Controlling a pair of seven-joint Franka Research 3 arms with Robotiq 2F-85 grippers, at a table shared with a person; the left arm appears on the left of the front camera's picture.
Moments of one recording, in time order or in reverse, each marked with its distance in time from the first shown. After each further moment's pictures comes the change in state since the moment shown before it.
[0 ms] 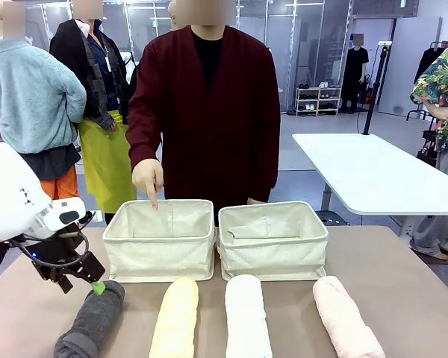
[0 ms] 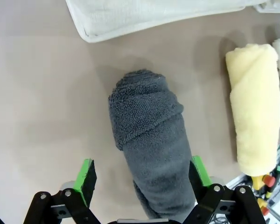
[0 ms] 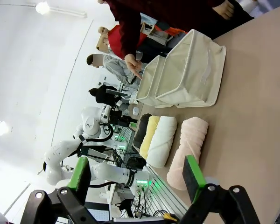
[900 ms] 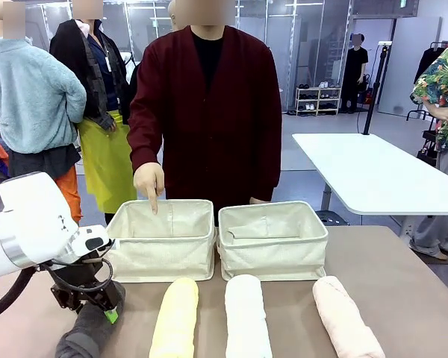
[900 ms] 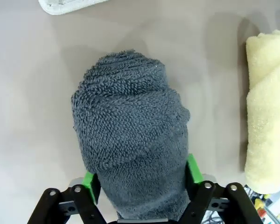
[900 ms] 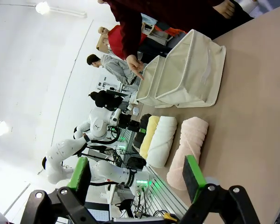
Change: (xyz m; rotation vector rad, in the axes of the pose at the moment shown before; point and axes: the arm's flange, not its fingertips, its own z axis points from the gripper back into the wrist) left arm -0.002 -0.017 -0.059 0.005 0.101 0.034; right arm 0.000 0.000 0.000 0.000 -0.001 0.000
